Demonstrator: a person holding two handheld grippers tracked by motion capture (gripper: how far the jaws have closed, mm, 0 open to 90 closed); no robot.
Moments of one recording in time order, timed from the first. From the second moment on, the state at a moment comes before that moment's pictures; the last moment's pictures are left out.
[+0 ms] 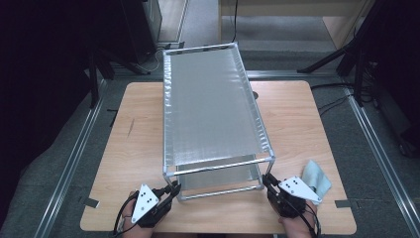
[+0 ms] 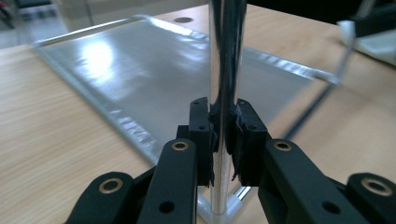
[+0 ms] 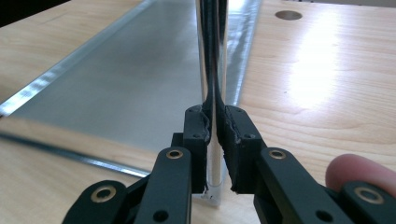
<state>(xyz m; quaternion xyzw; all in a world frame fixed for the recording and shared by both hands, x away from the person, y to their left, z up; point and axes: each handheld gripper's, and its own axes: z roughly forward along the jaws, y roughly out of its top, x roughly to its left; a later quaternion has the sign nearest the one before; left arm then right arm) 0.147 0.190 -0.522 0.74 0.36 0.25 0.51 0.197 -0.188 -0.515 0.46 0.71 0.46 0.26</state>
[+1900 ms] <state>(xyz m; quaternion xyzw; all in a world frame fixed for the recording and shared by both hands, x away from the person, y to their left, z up) 0.142 0.183 -0.527 0.74 0.35 0.21 0.54 0.203 -0.234 -0.545 0.60 0.69 0.30 0.26</state>
